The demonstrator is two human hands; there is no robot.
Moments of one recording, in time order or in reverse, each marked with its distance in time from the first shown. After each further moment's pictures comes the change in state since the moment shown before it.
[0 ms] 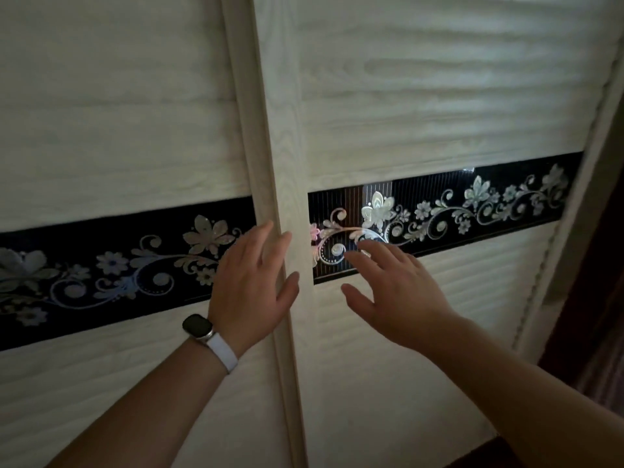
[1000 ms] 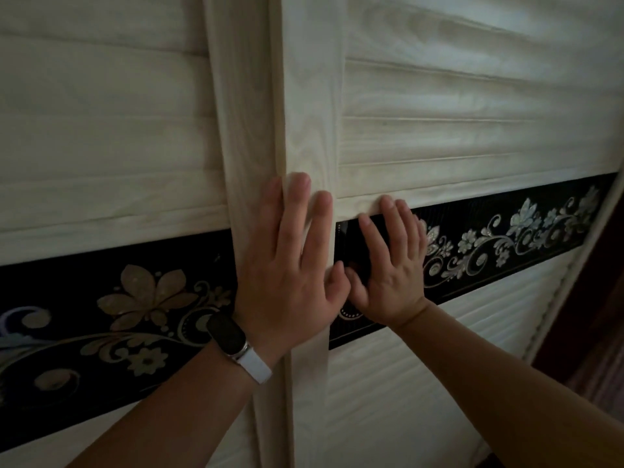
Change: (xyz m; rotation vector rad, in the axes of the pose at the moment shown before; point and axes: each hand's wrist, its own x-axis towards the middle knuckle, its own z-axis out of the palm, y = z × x) left_hand 0.115 -0.021 0.094 -0.135 0.516 0.243; right_hand 0.158 0.059 0.137 -0.079 0.847 -0.132
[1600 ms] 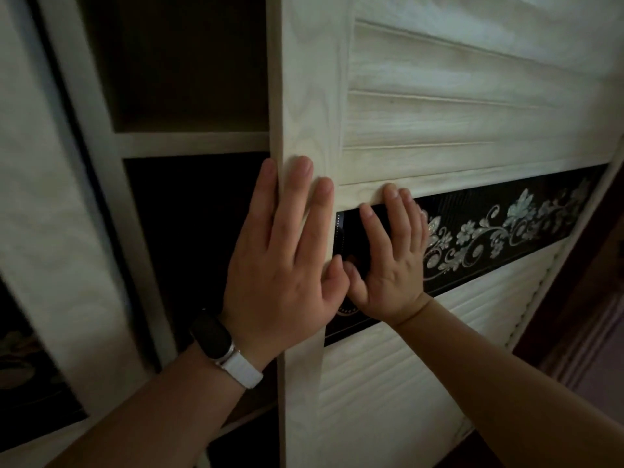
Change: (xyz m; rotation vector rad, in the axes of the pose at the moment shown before) left_hand 0.043 0.075 0.101 -0.040 -0.010 0.021; right_hand -0.021 0.134 -0.006 -0.023 0.002 -0.007
